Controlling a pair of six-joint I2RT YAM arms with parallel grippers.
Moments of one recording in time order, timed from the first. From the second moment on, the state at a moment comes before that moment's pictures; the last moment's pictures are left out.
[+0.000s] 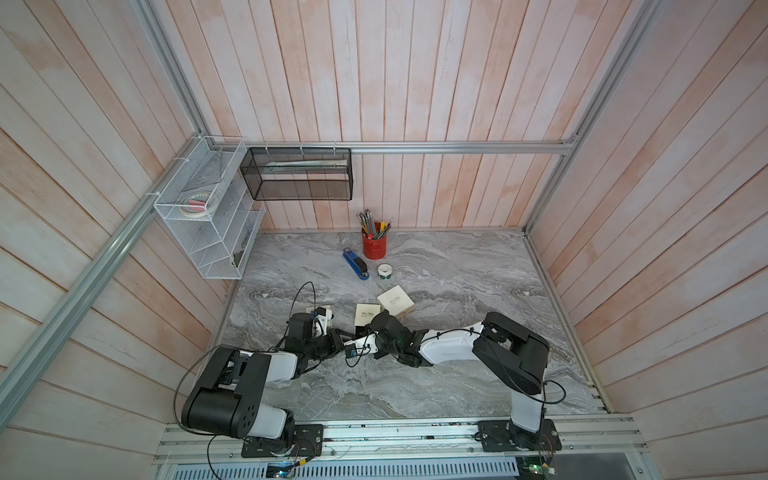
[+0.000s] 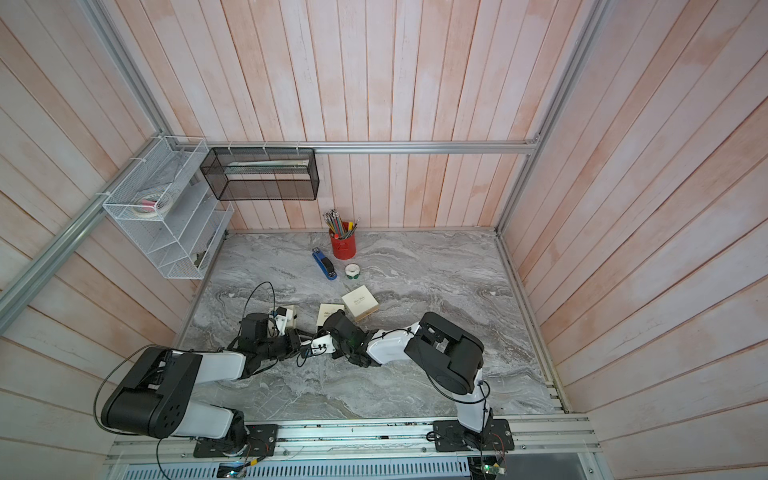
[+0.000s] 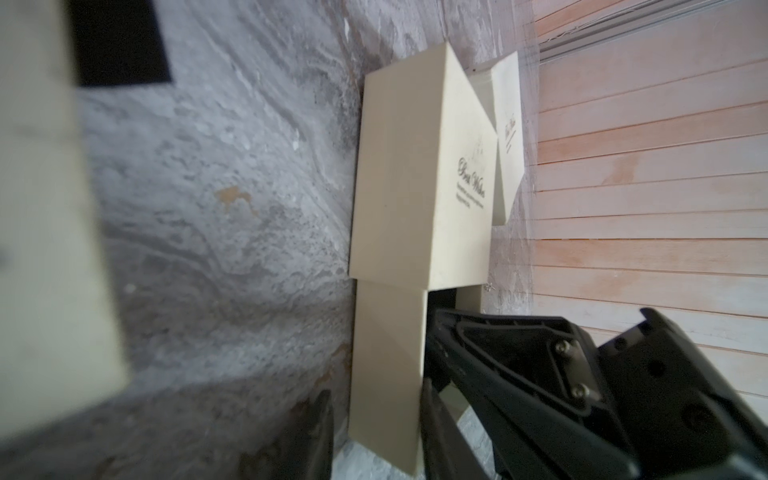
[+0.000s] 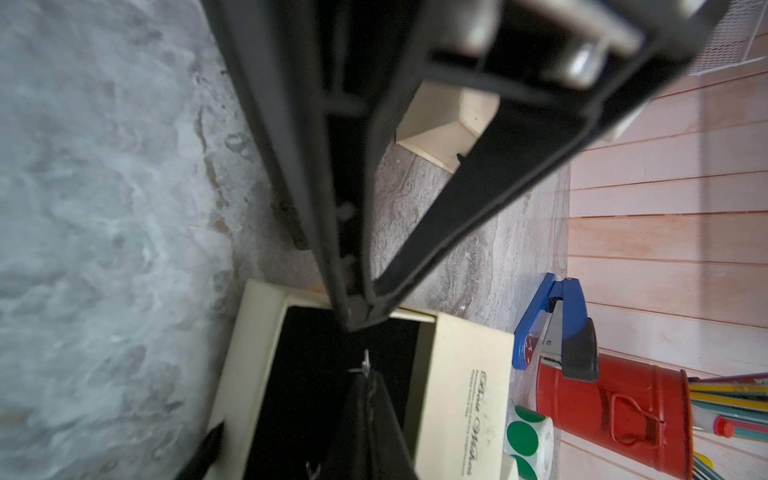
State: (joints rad) left arm -0.18 1.45 0.29 0.41 0.70 -0.70; right arm 1.06 1.94 0.98 0.27 0.11 -1.03
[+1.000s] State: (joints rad) left arm -0.18 1.46 0.31 0.40 0.70 -0.70; right arm 1.07 1.92 0.99 0.20 0.10 -1.05
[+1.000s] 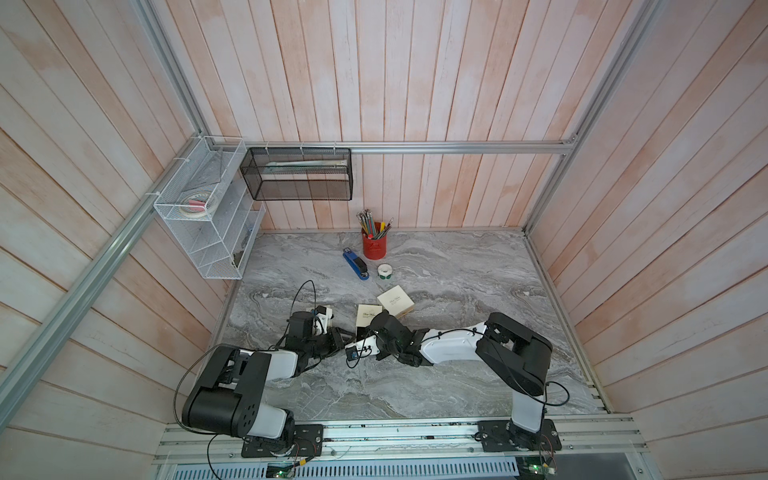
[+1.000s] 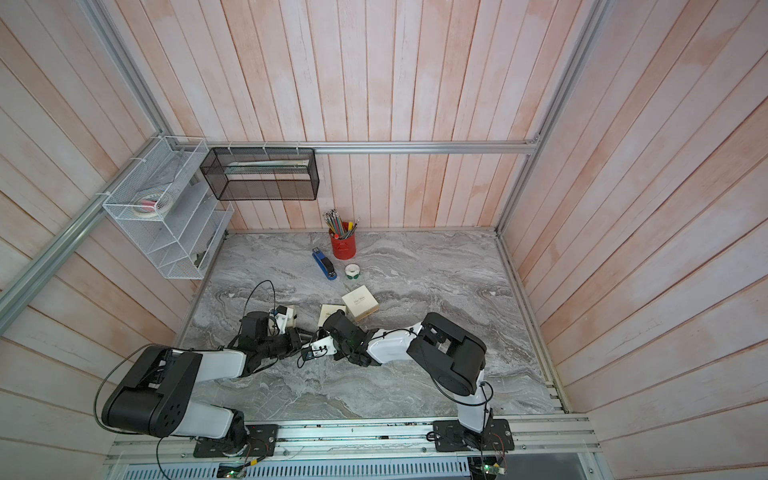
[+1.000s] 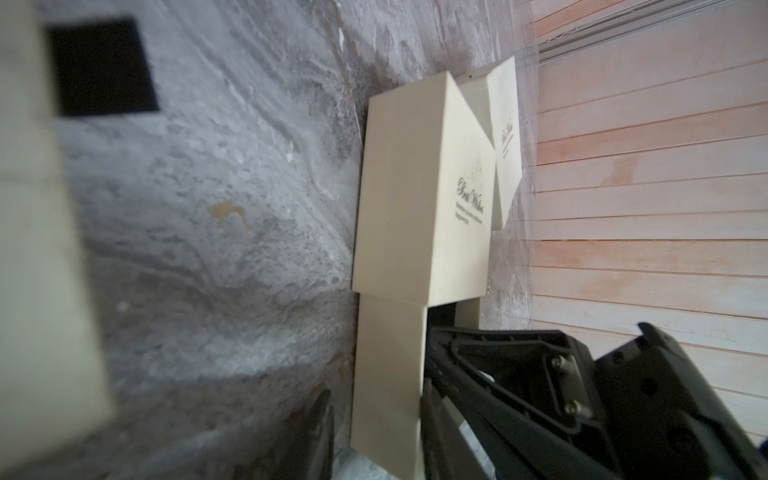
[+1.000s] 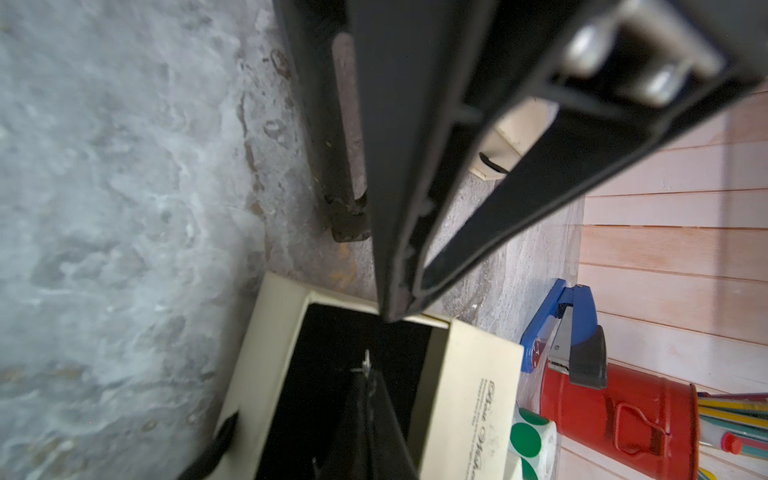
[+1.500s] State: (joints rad) left arm -0.18 1.46 0.31 0.40 0.70 -0.70; right arm 1.06 1.91 0.99 0.19 0.06 -0.97
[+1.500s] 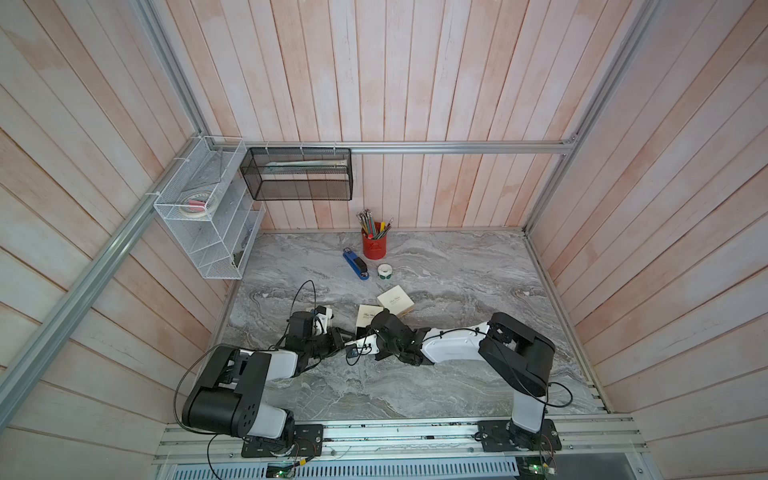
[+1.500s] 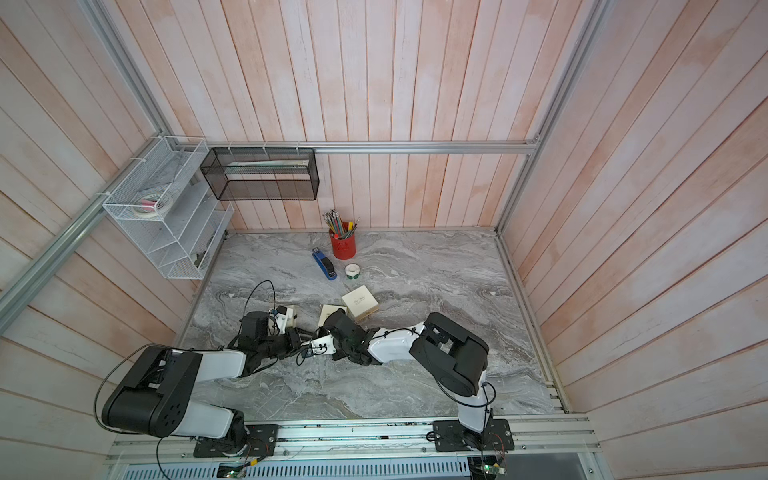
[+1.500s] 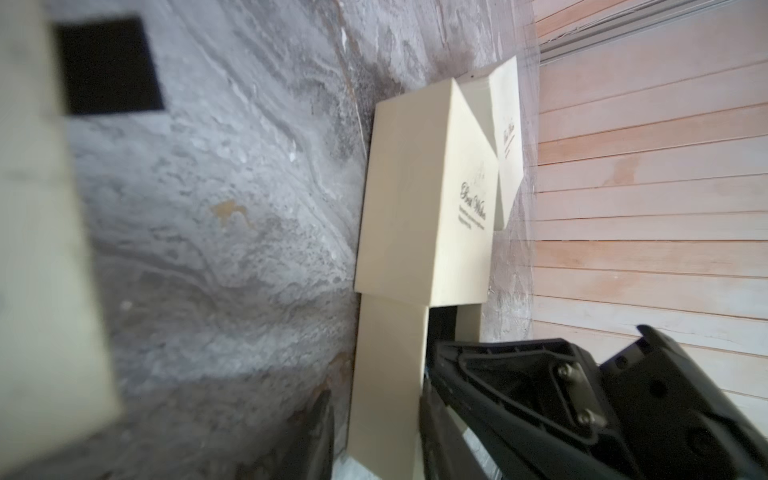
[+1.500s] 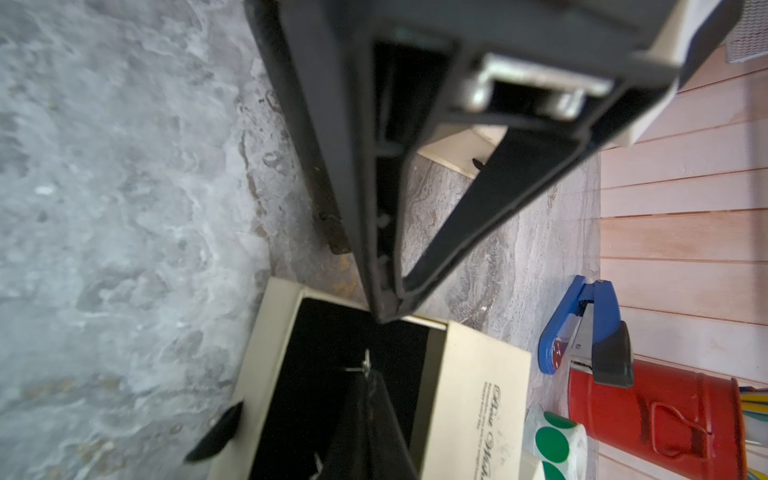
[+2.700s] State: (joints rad) left arm -0.18 1.46 0.31 0.40 0.70 -0.70; right arm 1.06 1.94 1.02 0.21 0.11 -0.95
